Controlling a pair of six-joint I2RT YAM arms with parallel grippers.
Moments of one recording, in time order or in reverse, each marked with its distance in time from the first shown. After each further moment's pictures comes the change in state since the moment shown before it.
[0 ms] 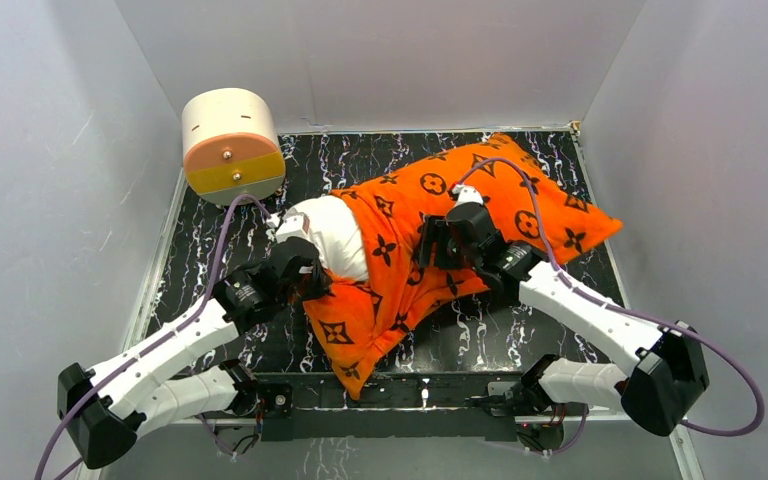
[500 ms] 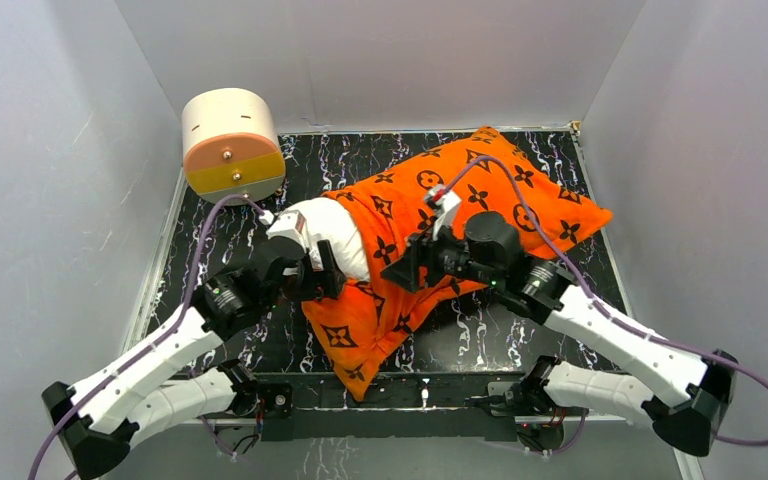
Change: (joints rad) left arm 0.000 -0.063 0.061 -0.088 0.035 0.072; right arm 0.122 -0.195 0.042 0.155 -0.352 -0.190
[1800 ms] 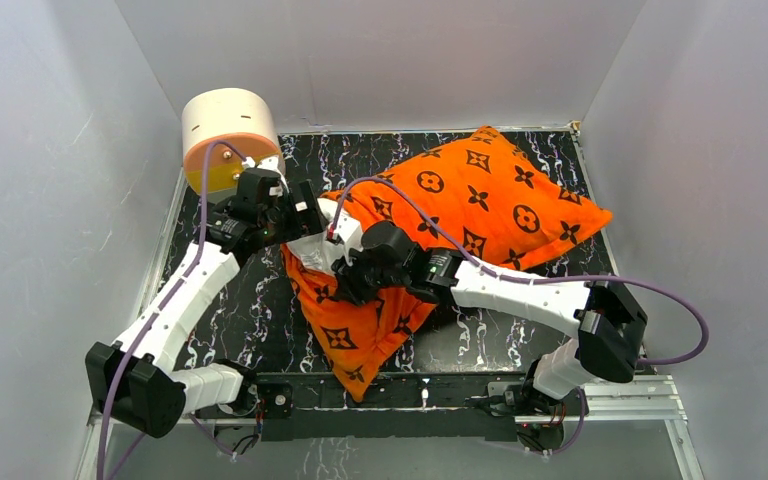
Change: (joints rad) left arm 0.444 0.312 0.255 0.045 0.233 0.200; right arm 0.253 0.544 0.223 0.042 0.062 -0.274
